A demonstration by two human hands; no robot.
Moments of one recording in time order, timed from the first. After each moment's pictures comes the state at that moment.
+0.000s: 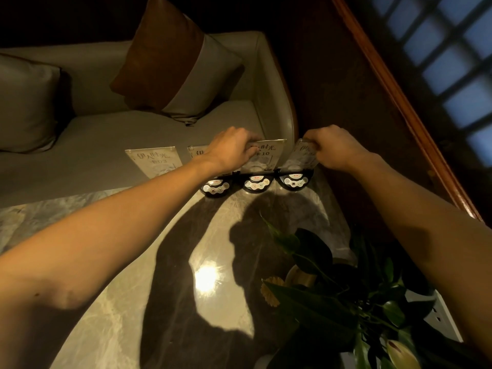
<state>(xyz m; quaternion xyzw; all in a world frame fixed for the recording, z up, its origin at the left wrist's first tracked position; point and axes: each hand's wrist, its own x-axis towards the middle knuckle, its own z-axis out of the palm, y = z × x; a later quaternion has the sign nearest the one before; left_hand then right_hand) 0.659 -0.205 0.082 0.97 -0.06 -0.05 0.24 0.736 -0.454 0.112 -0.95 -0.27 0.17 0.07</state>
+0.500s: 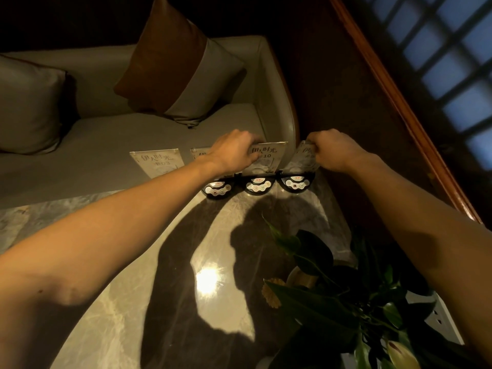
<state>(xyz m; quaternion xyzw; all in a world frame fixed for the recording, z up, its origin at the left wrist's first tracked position) 0.659 -0.204 0.088 0.97 -0.08 -0.08 0.23 0.736 -0.448 0.116 -0.95 -0.25 0.18 0.03</state>
